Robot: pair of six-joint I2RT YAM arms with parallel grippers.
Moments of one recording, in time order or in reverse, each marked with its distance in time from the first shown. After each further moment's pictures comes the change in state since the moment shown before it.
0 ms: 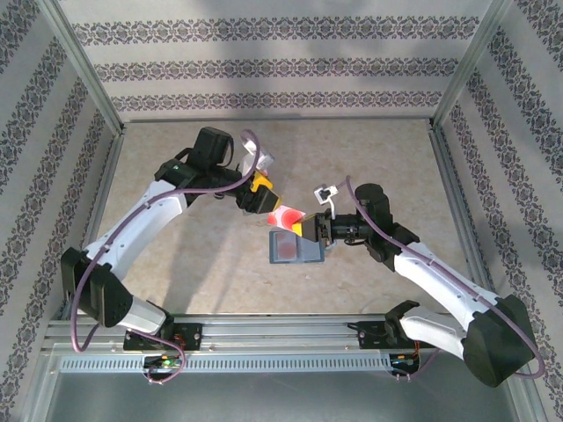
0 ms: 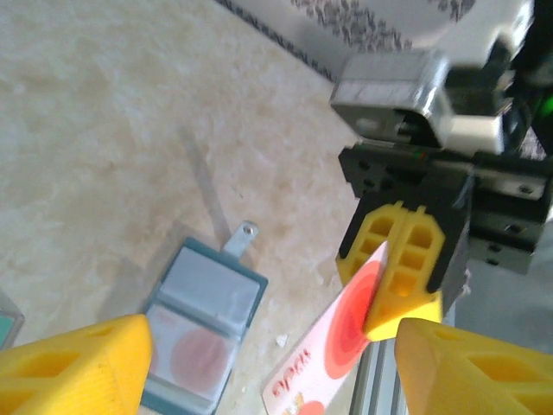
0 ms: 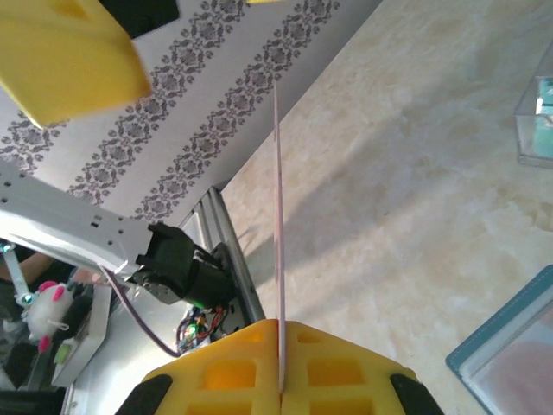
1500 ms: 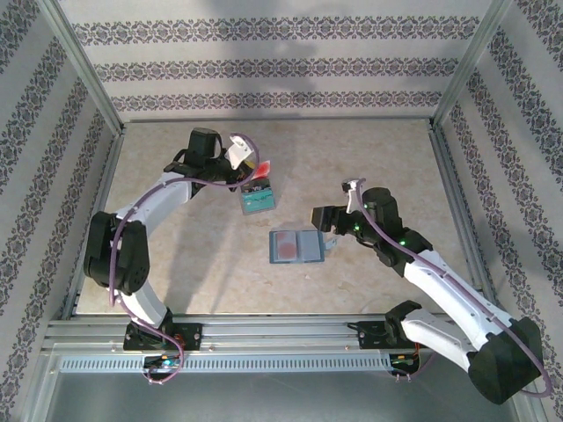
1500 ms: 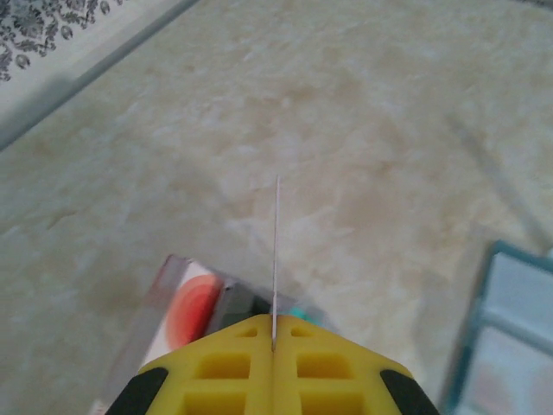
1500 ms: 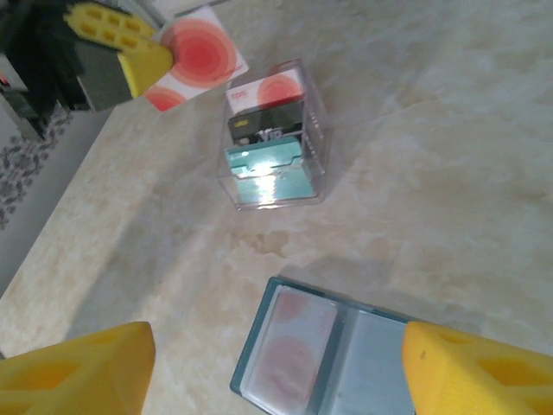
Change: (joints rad) left arm 0.226 0.216 -0.158 0.511 -0.198 0.309; right arm -0.028 -0.125 0.009 -0.240 0.648 0.009
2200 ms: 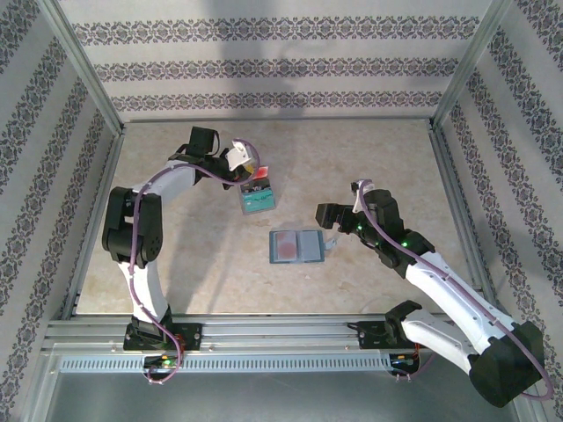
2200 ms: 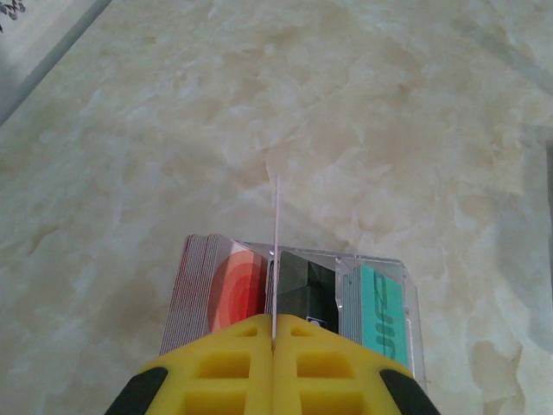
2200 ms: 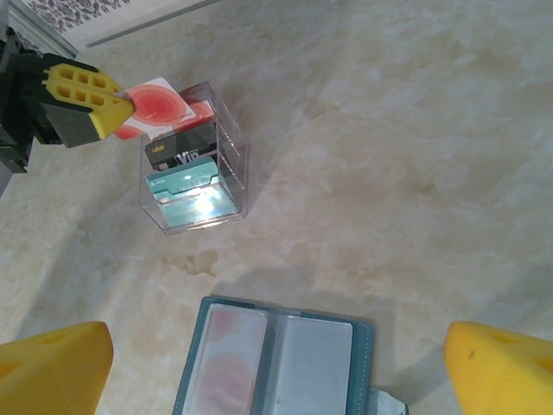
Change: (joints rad) left arm 0.072 0.224 0.132 -0.068 0.149 0.323; right arm 0.000 -0.013 0.000 -0.061 0.166 0.034
